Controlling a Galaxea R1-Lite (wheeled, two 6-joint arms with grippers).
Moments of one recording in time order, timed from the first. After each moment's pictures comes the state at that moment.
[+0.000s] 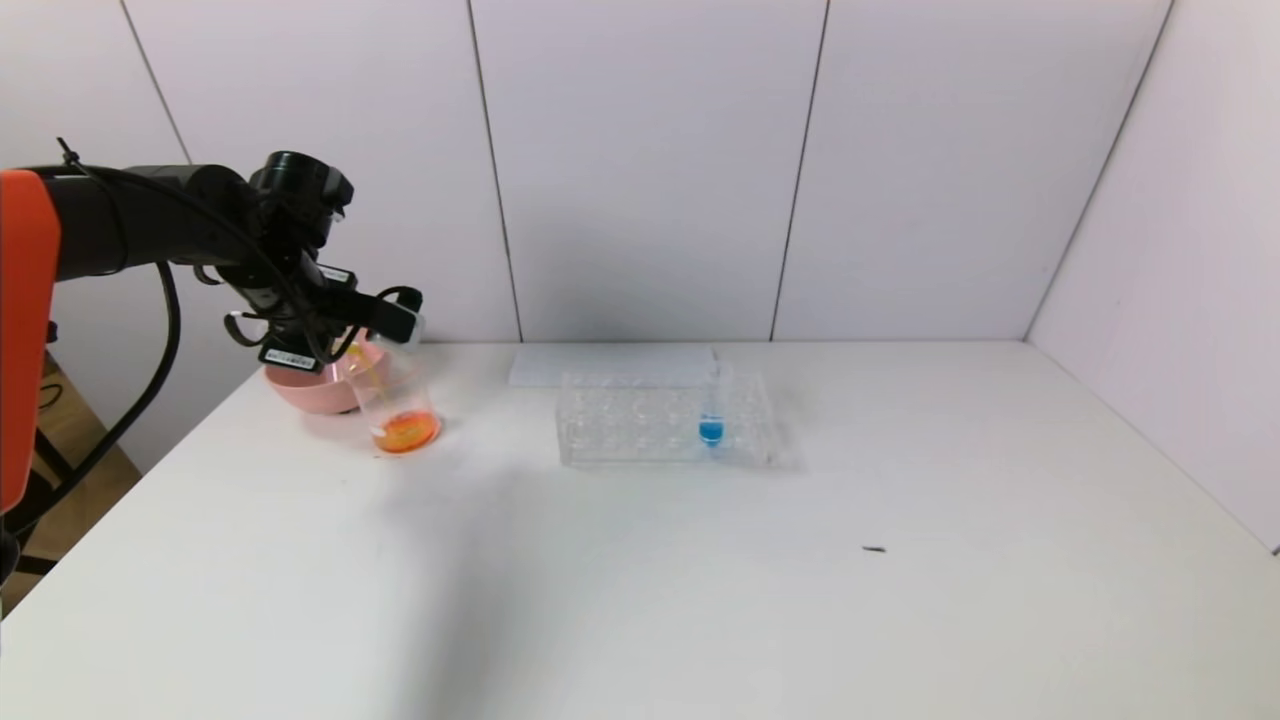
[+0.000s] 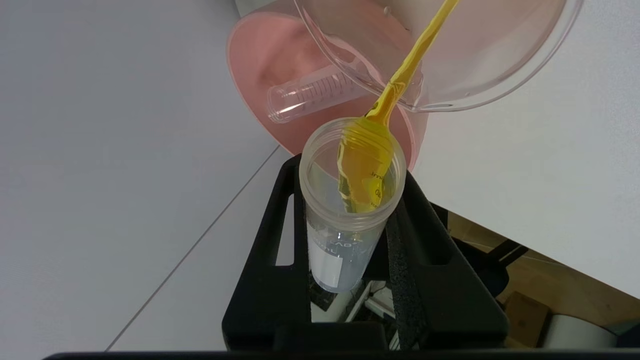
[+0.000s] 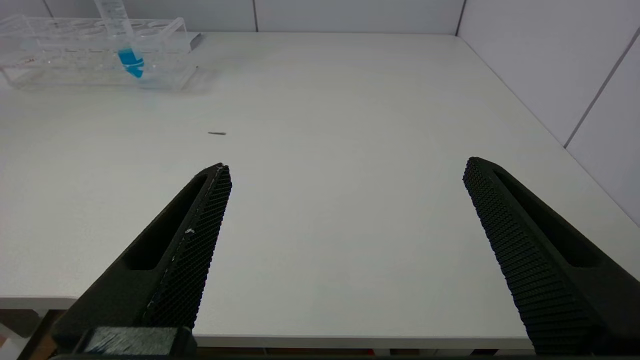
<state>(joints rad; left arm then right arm) -0.04 2.16 -1.98 0.65 0.30 1.66 0.00 0.00 0.00 0.00 0.00 0.00</state>
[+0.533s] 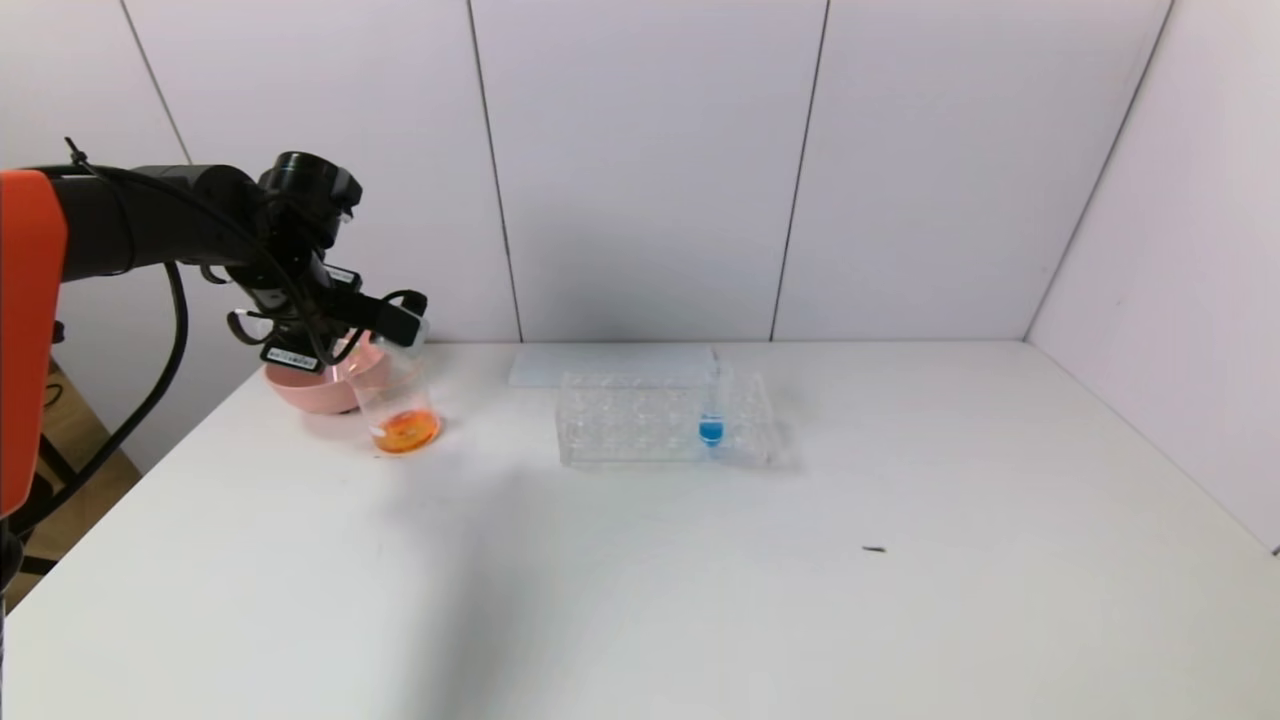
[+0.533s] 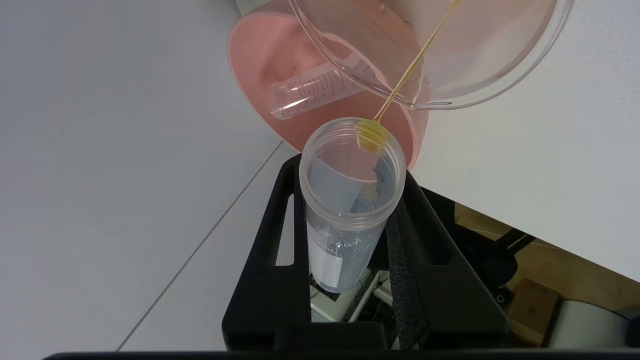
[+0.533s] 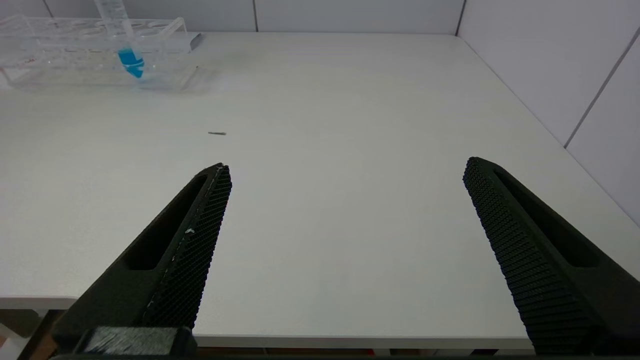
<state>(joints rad) -0.06 2.16 -1.98 0.65 0.33 1.68 0.00 0.00 0.00 0.00 0.00 0.00</state>
